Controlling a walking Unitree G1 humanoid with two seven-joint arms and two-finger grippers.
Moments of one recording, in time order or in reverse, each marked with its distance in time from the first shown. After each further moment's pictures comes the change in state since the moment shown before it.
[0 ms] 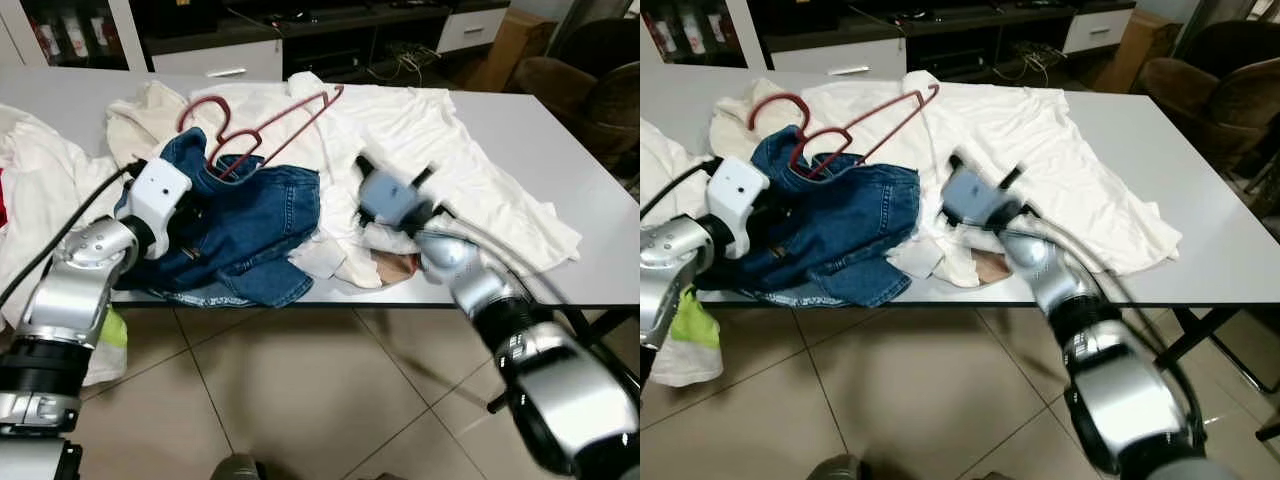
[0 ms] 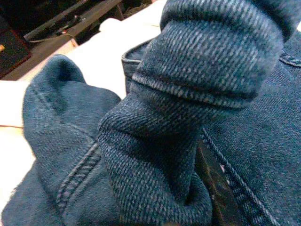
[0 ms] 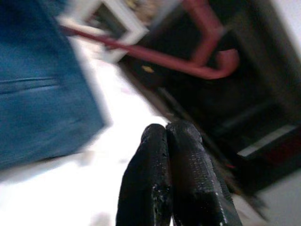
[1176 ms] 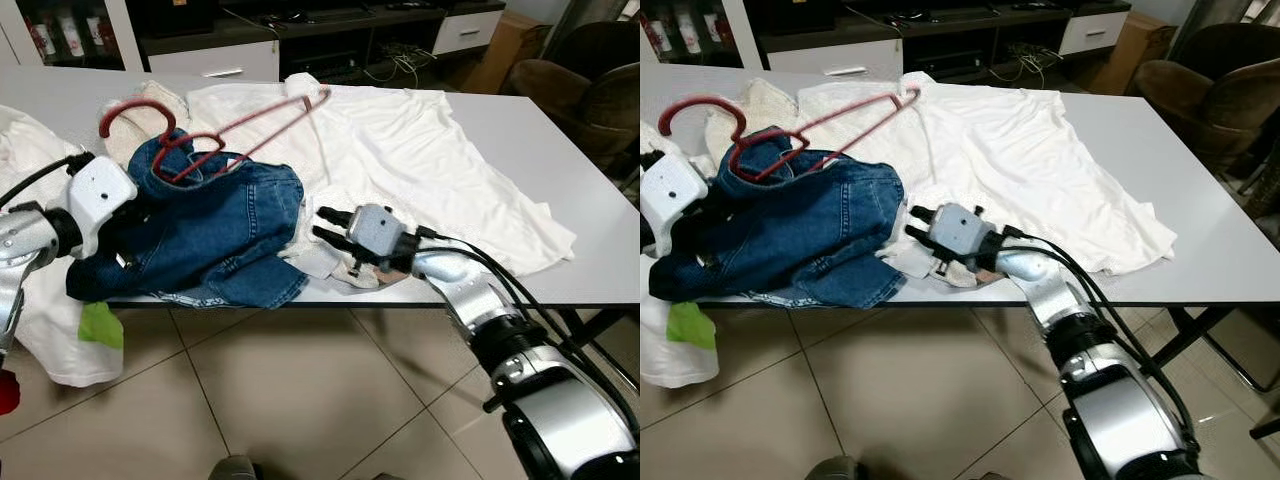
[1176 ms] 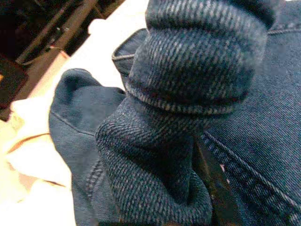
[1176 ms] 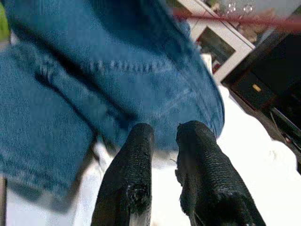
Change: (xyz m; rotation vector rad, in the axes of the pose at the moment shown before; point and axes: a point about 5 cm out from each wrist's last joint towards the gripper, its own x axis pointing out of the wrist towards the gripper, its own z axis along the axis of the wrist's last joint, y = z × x) left arm -0.048 0.039 -0.005 0.228 0.061 -0.123; right arm -0.006 0.026 0.011 0.216 -0.099 0.442
